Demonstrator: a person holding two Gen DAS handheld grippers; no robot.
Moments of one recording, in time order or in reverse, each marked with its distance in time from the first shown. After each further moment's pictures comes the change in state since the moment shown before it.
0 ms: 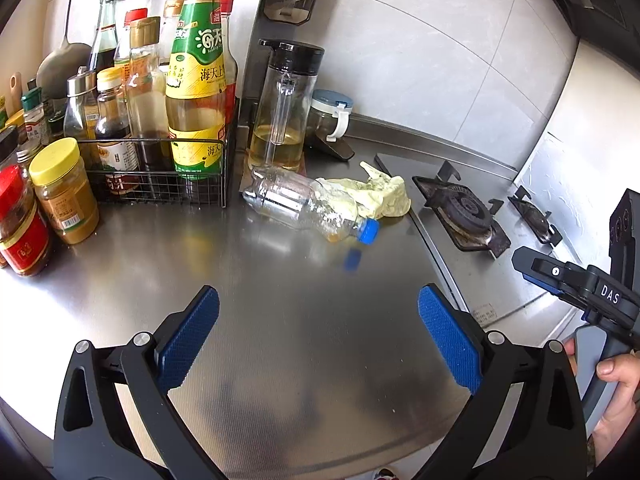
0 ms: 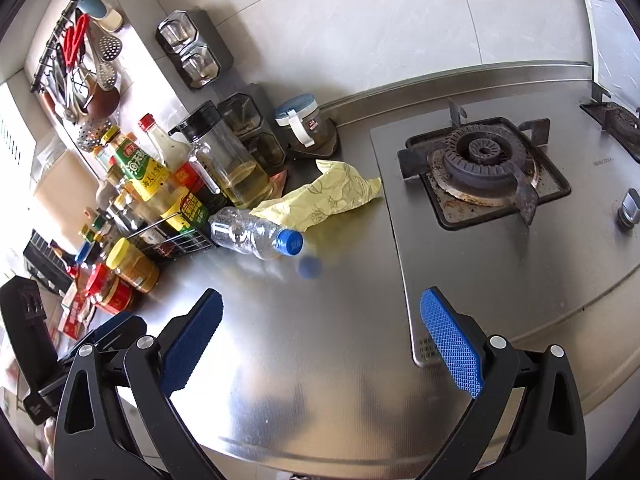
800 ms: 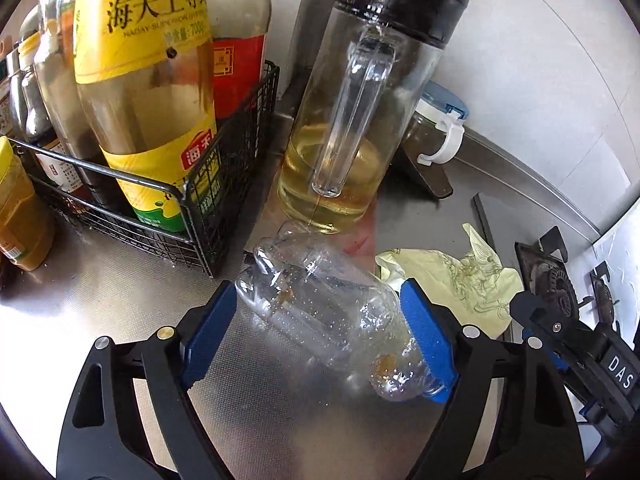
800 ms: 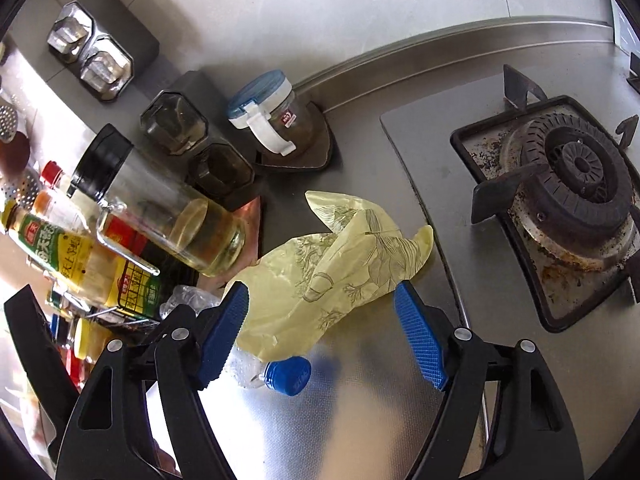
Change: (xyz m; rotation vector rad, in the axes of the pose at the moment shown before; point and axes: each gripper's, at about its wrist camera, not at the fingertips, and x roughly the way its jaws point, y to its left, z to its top) left arm 0.160 0.022 0.088 -0.233 0.107 0.218; right arm 0.148 0.001 0.079 0.198 0.130 -0.031
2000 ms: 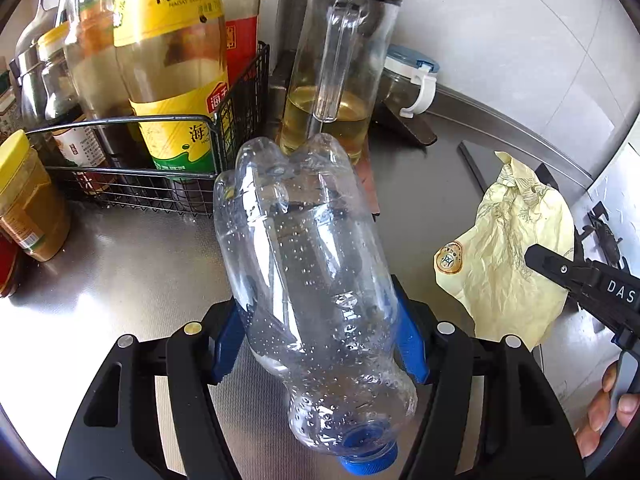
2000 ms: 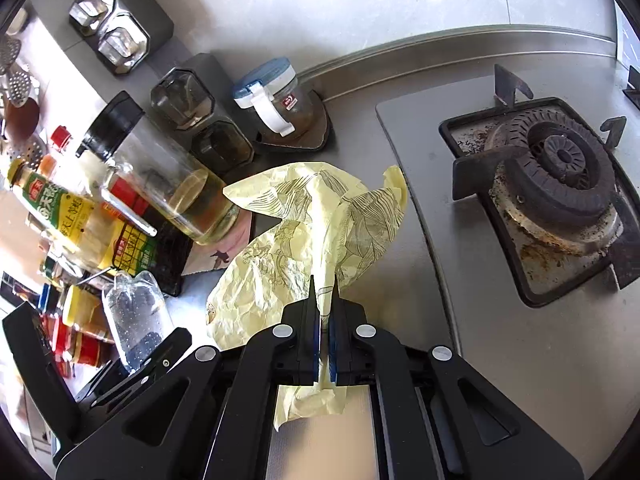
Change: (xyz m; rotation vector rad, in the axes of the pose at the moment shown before) left arm -0.037 0.014 -0.051 0.153 0.011 -0.019; right arm -0.033 -0.007 -0.031 -0.115 -0.012 -0.021
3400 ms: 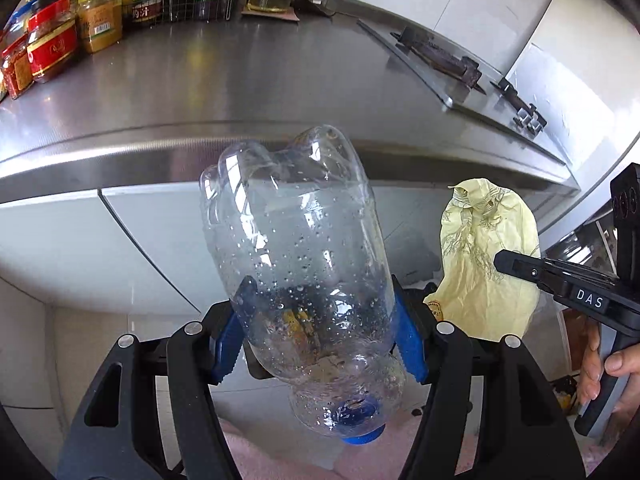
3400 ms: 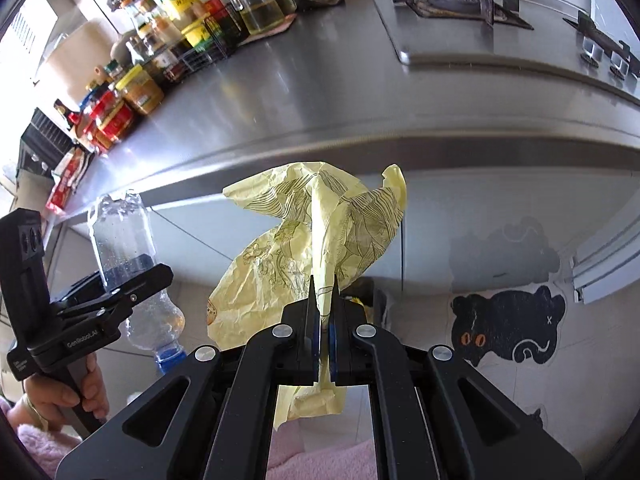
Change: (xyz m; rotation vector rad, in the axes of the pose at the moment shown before) left arm -0.128 0.021 -0.290 0.135 0.137 -0.195; right arm -0.120 -0.043 -0.307 -0.170 0.216 -0.052
